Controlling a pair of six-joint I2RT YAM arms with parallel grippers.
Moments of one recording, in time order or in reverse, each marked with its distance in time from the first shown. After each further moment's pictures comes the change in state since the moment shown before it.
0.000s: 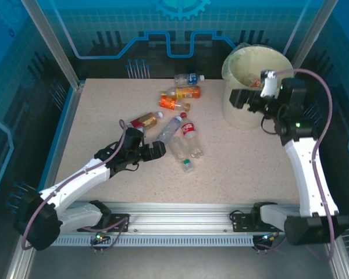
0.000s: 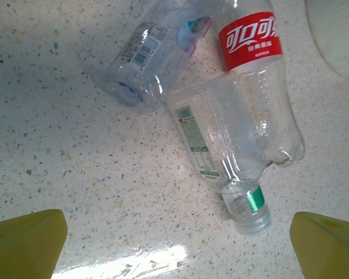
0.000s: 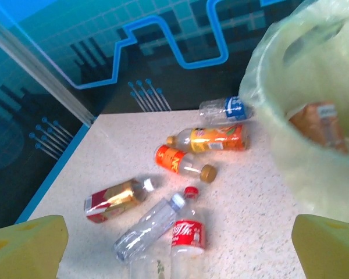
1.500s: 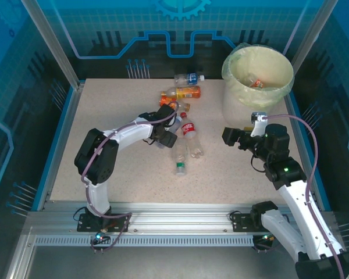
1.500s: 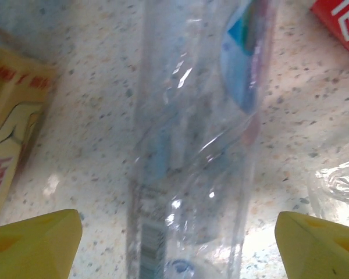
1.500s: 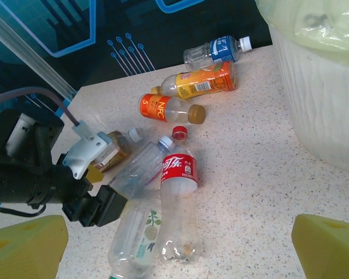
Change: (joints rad) left arm 0.004 0.779 0.627 -0.235 -0.210 0.687; right arm 0.161 -0.380 -0.517 0.135 0.215 0.100
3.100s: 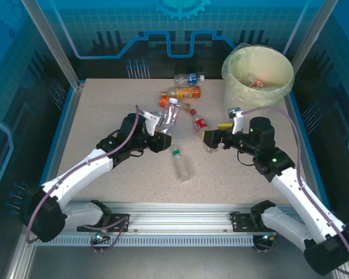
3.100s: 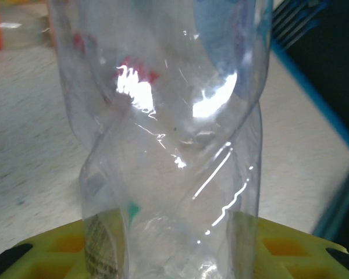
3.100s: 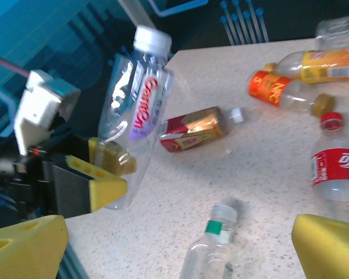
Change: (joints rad) left arm 0.000 -0.735 -0.479 0.413 0.502 -0.251; right arm 0.214 0.176 0.065 0.161 -0.193 0.018
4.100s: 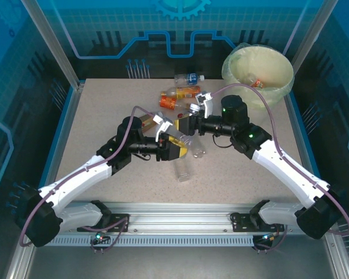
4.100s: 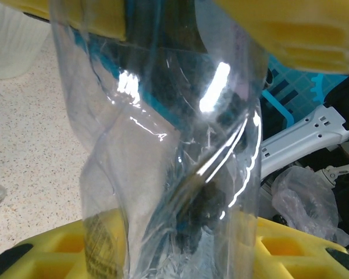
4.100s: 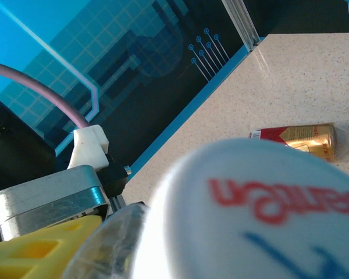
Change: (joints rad) left arm -0.070 -0.029 -0.061 0.306 0.474 -0.137; right arm 0.185 0.312 0.304 0.048 -0.088 0.084
